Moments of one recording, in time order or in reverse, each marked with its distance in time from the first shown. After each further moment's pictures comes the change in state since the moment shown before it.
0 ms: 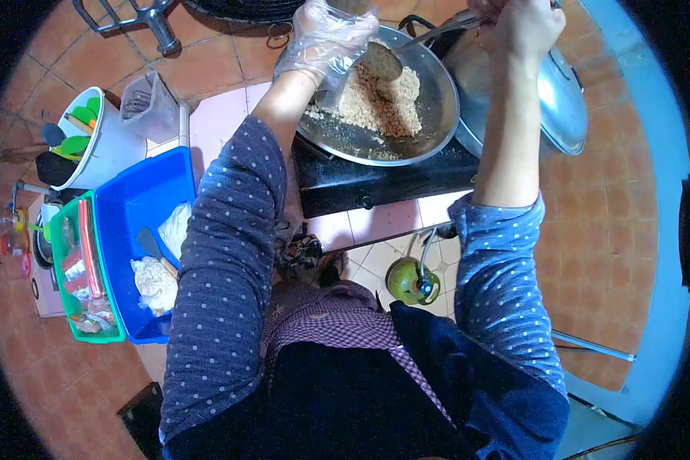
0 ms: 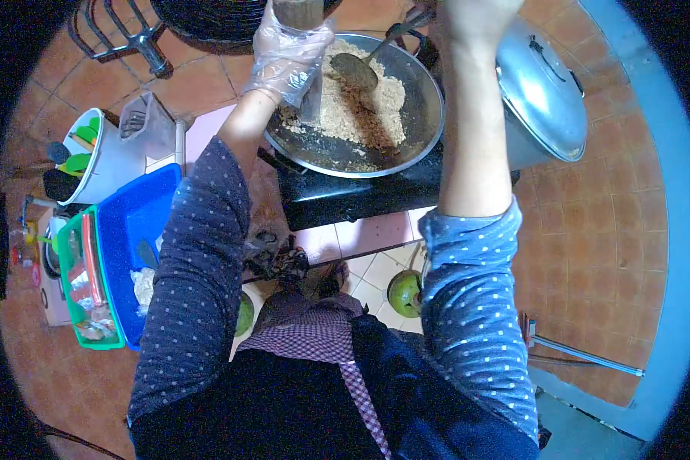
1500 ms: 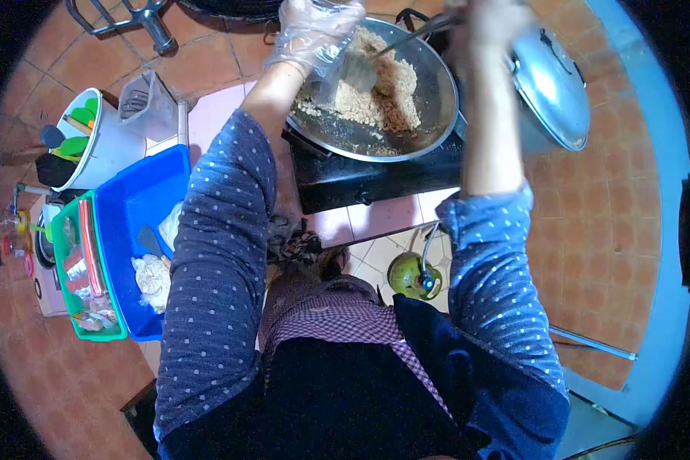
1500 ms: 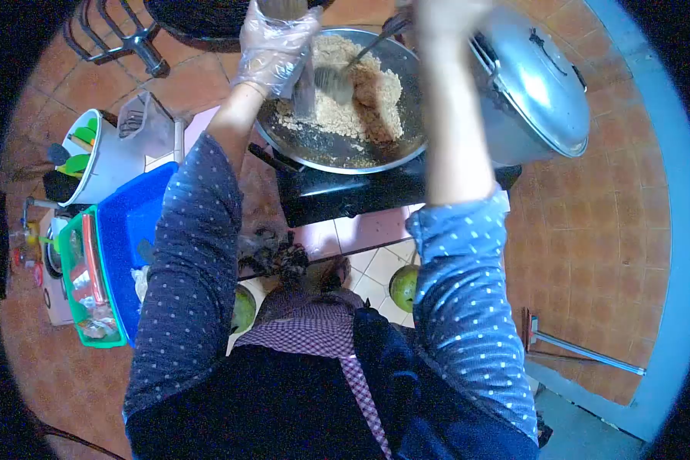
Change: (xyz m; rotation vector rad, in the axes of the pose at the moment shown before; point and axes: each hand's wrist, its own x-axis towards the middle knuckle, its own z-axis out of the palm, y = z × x) left_hand 0.004 -0.003 -0.001 0.066 0.152 0.100; right_hand -0.012 0.047 0.010 -0.014 0.246 0.048
